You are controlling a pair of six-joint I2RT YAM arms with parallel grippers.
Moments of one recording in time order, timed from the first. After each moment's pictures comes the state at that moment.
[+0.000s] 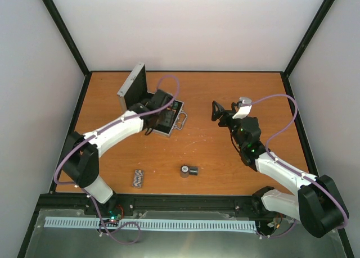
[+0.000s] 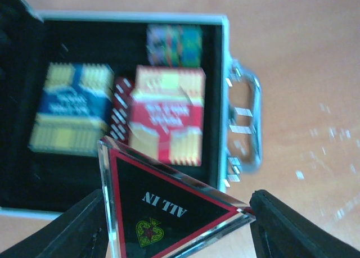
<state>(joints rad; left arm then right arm) -0.67 1.60 1.21 -0.58 -0.27 -0.29 0.47 1.12 0.48 0.60 0.14 0.43</state>
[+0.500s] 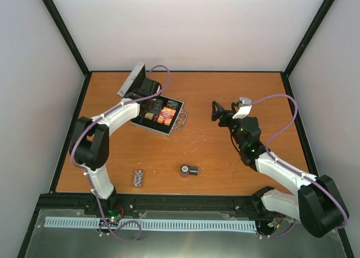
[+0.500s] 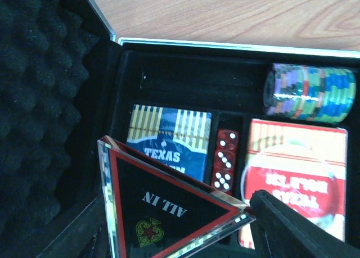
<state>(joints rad) -0.41 1.78 1.32 -0.49 -0.25 -0.10 0.47 1.12 0.48 0.60 0.14 0.43</state>
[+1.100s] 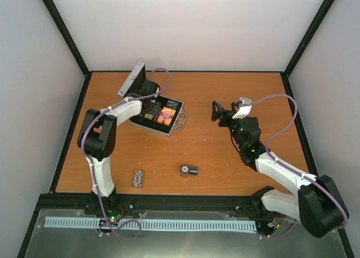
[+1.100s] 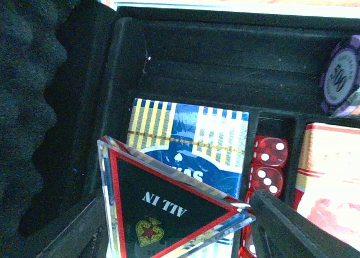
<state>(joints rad) -0.36 1.94 1.37 -0.45 -0.24 -0.07 0.47 1.12 0.48 0.60 0.14 0.43</state>
